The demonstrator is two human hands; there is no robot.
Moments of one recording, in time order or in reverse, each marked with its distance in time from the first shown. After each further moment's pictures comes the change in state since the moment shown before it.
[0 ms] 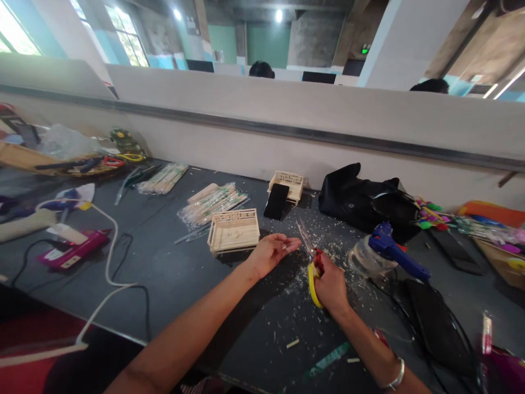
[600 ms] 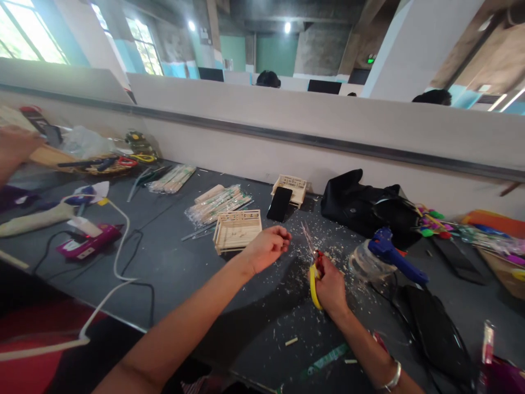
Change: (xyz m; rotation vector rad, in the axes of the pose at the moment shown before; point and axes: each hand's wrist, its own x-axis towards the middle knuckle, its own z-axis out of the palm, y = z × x) left_hand -0.020 0.032 0.013 0.221 -0.030 0.053; right_hand 0.001 0.001 -0.001 0.020 0.010 -0.019
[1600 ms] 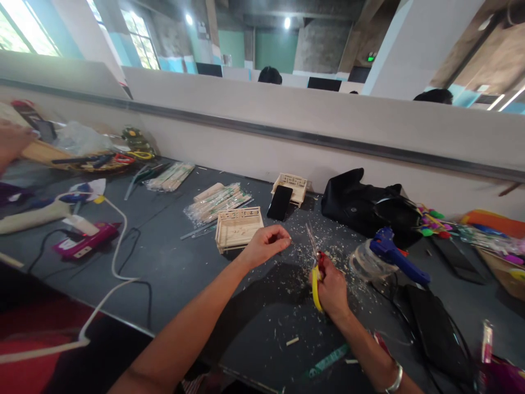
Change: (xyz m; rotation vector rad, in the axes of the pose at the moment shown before) left_hand -0.003 -0.004 -0.023 0.751 -0.089 0.454; right_hand -0.005 0.008 0.002 -0.077 0.016 -0.031
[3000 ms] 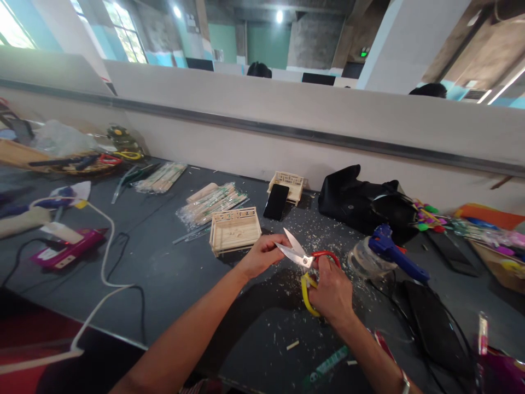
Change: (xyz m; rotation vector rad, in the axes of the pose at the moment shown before) left_hand -0.007 -0.008 0.011 -0.297 -0.143 -0.033; right_hand -0.006 -0.024 -0.015 -0.499 0.018 -0.249
